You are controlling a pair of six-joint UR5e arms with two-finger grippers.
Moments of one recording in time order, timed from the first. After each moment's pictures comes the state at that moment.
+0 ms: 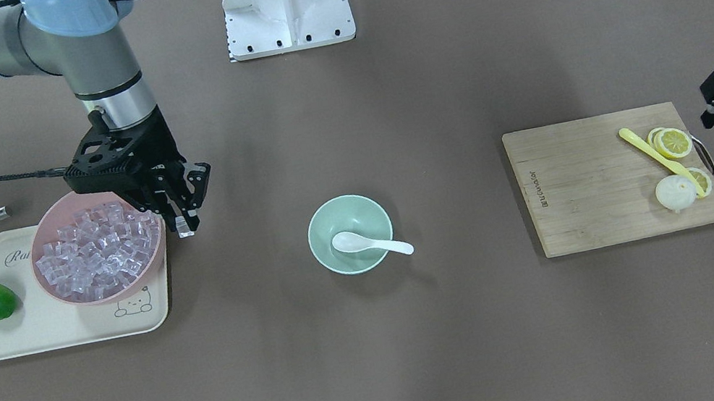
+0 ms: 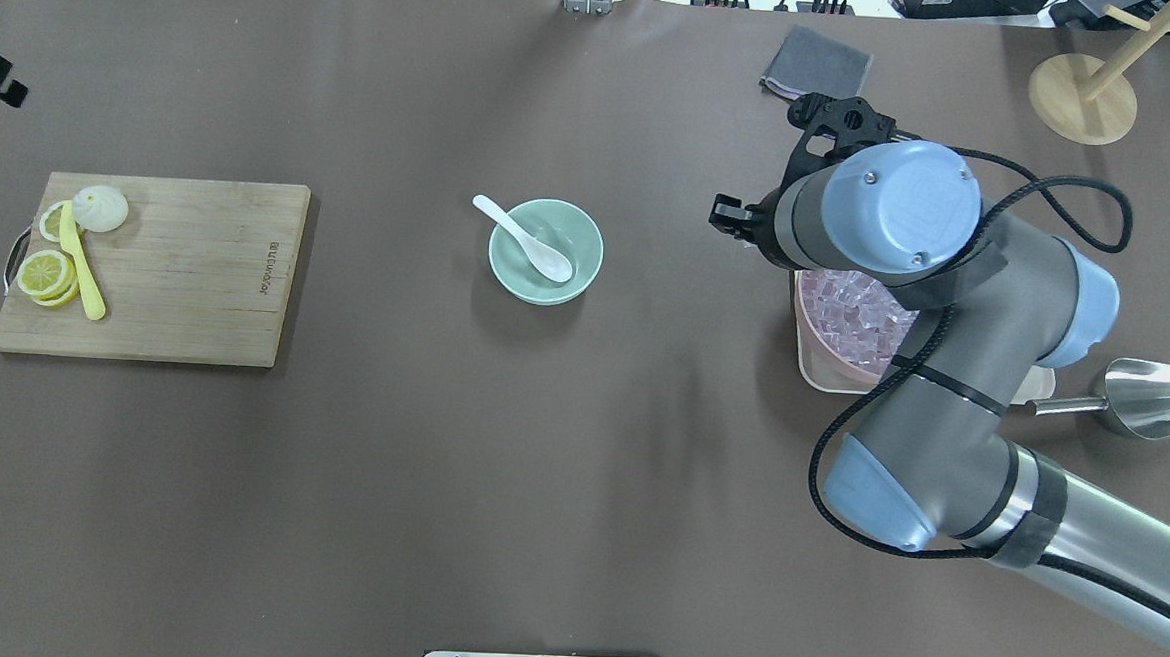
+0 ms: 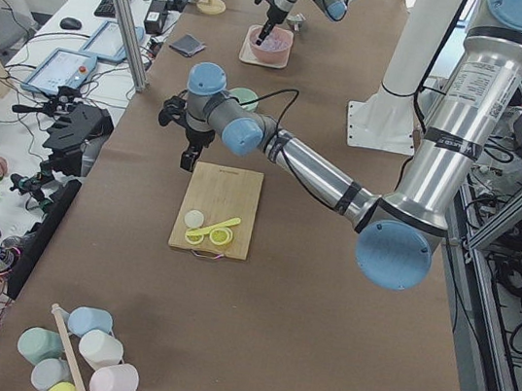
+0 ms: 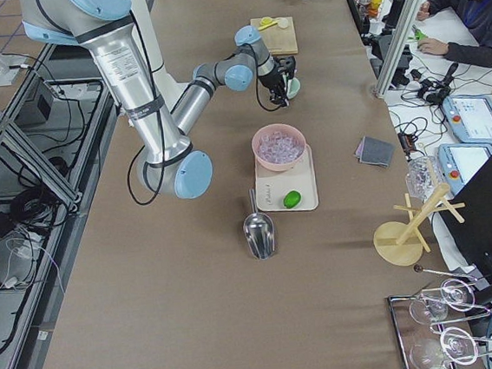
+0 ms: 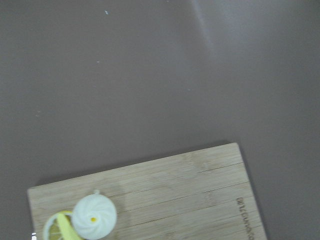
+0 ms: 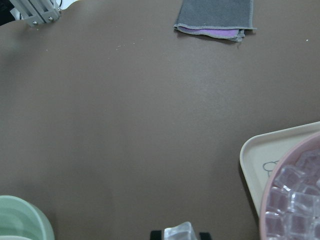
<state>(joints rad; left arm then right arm) -1.33 -1.82 -1.75 -1.61 -2.30 -0.19 0.63 -1.06 1.86 -1.47 1.60 1.41</state>
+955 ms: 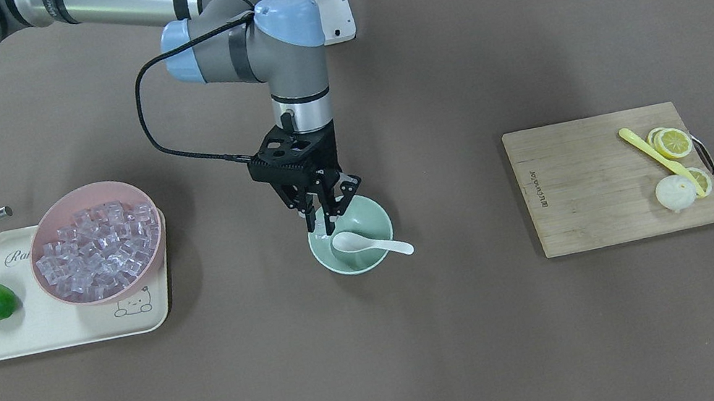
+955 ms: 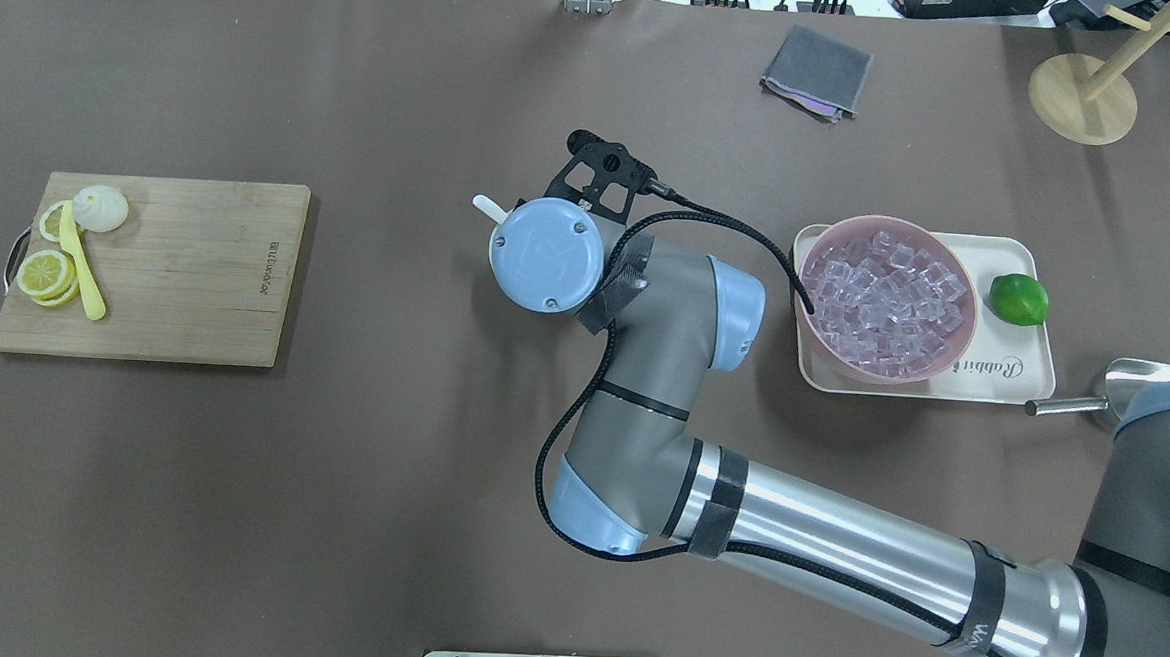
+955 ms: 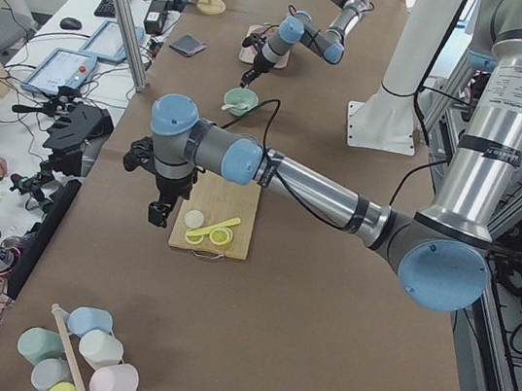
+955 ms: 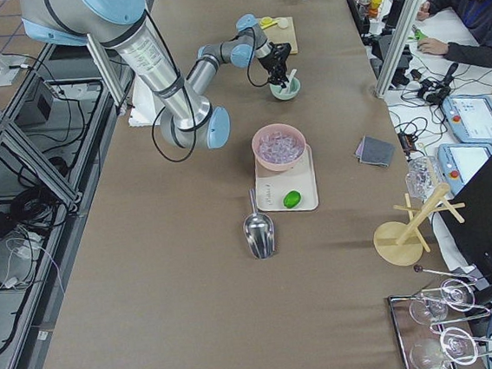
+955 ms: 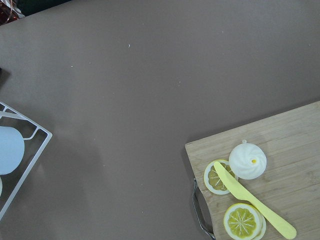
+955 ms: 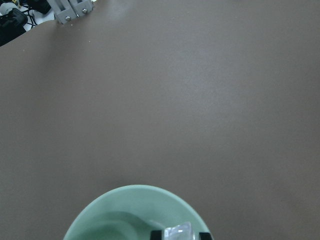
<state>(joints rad) -1.50 -1.76 -1.69 -1.52 -2.32 0.08 0.45 -0.67 1.40 -1.48 1.36 1.73</state>
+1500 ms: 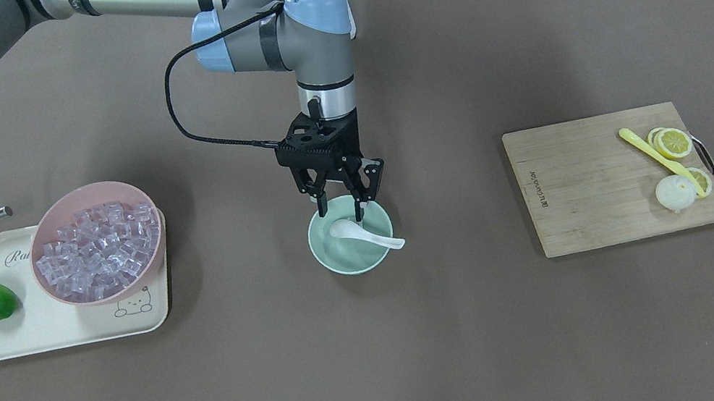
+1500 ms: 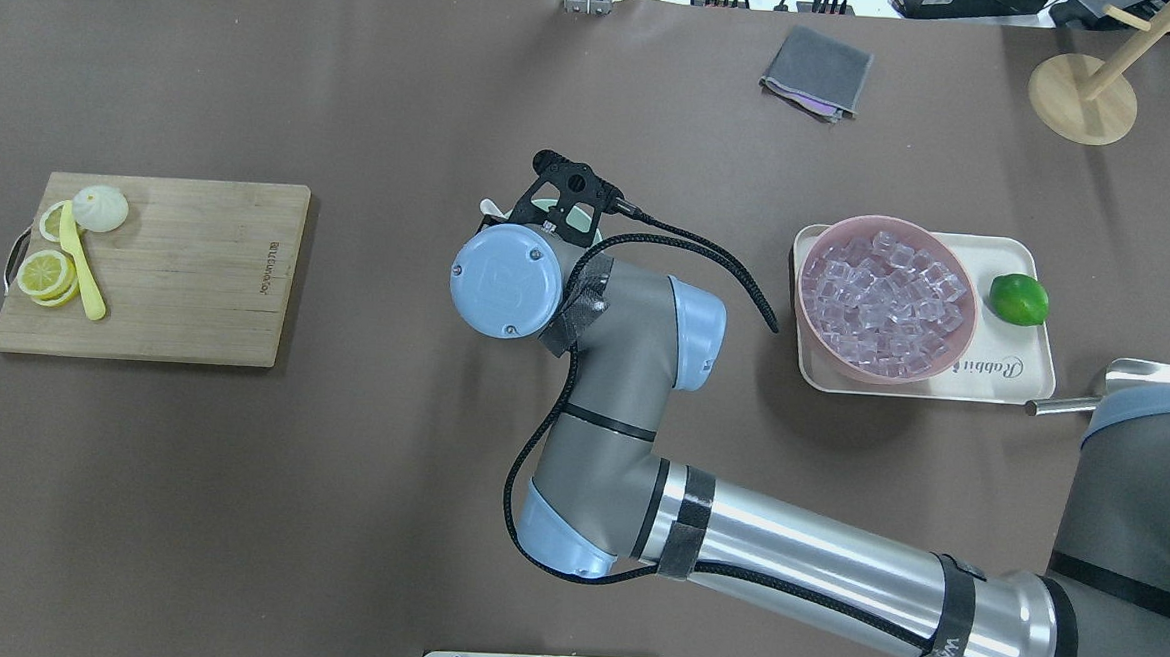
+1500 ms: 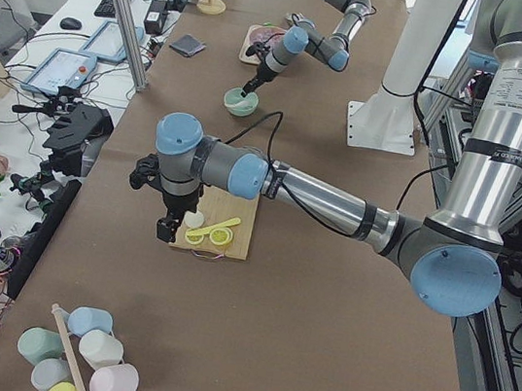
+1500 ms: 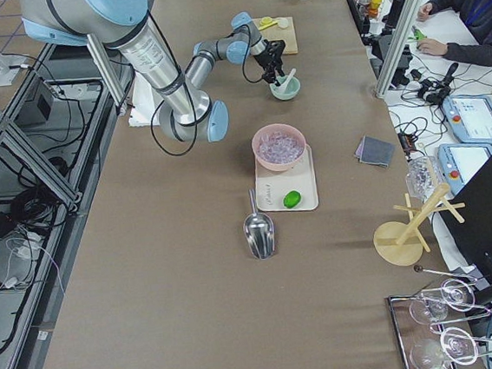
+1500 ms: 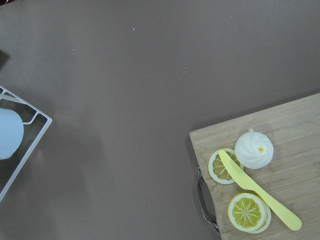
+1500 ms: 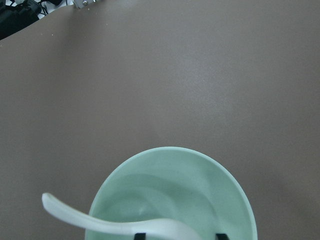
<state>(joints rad) -1.50 -1.71 -1.68 -1.53 -2.32 0.08 0.43 -0.64 1.38 -1.48 1.33 1.73</state>
